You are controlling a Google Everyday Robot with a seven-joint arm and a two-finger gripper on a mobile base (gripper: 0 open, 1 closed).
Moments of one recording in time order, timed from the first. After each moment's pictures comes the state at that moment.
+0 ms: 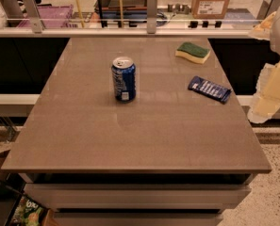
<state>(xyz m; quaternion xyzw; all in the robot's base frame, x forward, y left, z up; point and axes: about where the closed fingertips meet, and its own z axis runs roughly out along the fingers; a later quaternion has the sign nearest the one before) 0.437 -0.209 1.000 -0.60 0.77 -0.06 0.19</state>
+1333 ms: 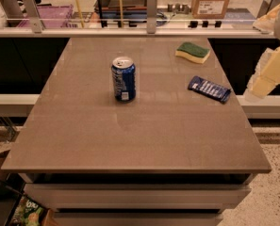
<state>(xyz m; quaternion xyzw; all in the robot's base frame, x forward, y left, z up) 0.481 -0.229 1.000 -0.57 0.79 -0.03 0.24</state>
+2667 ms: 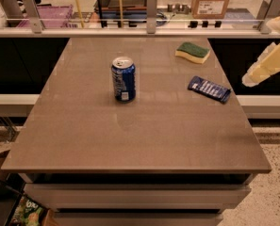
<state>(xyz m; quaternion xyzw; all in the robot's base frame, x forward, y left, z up) 0.543 -0.276 0.980 -0.48 0.81 0.01 0.33</state>
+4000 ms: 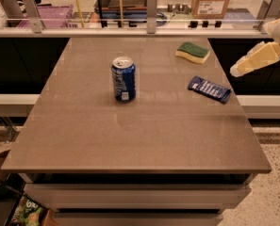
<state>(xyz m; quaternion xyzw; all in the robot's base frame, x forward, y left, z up) 0.602 -0.288 0.958 -0.41 0.82 0.04 0.40</state>
